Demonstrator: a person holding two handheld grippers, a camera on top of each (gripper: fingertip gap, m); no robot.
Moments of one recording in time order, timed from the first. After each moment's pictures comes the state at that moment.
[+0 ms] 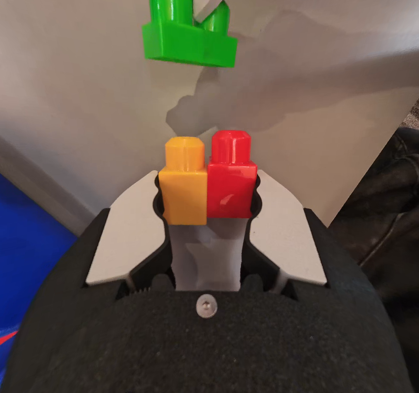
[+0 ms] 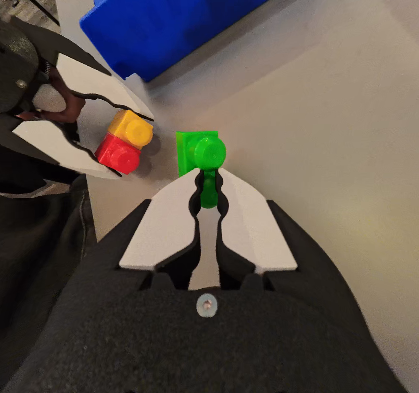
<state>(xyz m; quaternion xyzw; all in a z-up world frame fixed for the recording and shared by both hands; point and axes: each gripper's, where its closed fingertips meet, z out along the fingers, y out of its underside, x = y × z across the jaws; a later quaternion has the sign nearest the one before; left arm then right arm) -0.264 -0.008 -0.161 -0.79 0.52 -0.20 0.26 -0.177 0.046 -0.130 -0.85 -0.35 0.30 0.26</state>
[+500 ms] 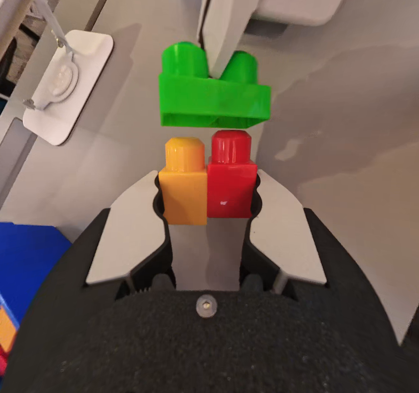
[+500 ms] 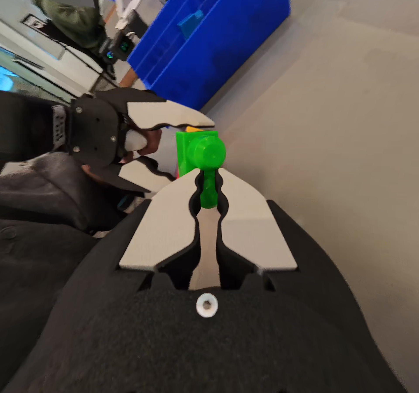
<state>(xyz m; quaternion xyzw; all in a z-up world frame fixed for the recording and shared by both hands) -0.193 0.026 -0.129 -0.67 0.63 -0.12 0.38 -0.148 0.020 -0.087 -0.83 -0.19 0.42 0.31</state>
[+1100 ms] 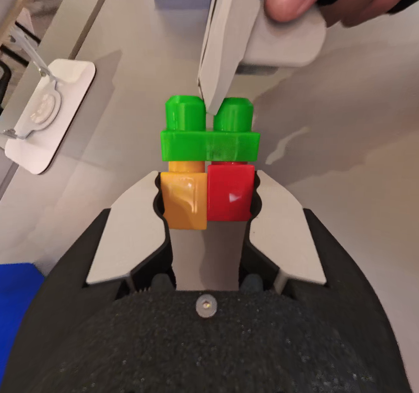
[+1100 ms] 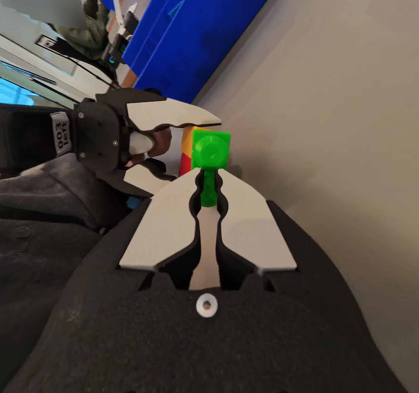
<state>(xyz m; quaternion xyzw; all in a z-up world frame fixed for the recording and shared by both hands) -0.164 0.016 -0.144 -0.63 0.65 -0.14 0.39 -0.140 0.007 -0.112 -0.83 -0.15 0.45 0.29</state>
